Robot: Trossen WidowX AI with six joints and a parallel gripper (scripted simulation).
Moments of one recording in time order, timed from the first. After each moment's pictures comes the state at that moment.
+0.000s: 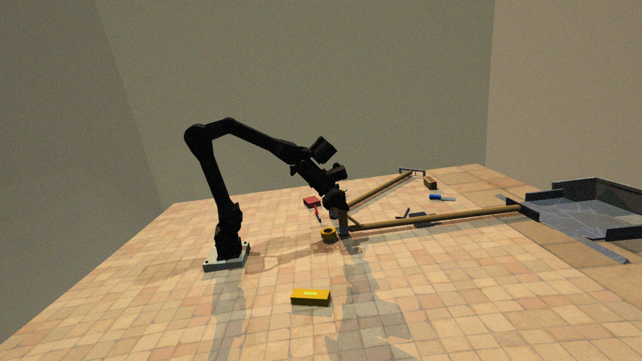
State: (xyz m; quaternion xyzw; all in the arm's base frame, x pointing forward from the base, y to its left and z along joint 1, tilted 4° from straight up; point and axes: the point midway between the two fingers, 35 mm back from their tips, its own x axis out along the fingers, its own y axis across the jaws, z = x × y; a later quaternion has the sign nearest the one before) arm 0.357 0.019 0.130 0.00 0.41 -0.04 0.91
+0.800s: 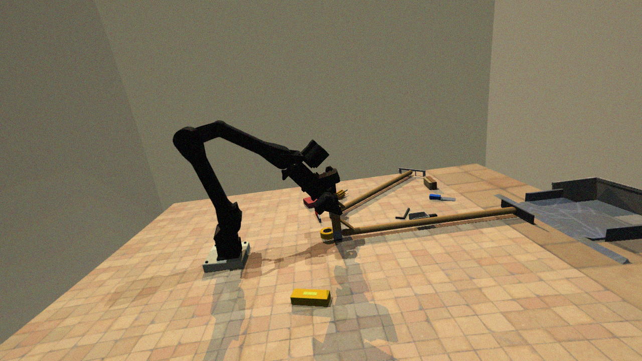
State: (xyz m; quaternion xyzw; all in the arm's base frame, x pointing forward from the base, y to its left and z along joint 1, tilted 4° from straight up) arm 0.333 0.009 0.122 0.00 0.41 -0.04 0.91
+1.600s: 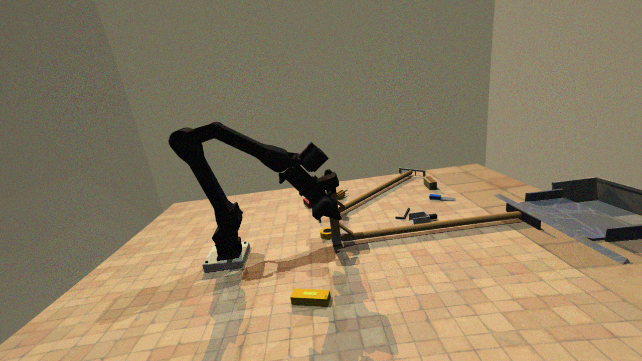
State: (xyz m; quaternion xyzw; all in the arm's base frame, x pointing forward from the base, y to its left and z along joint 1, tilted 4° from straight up) arm 0.324 -0.020 0.120 0.01 0.41 -0.04 0.91
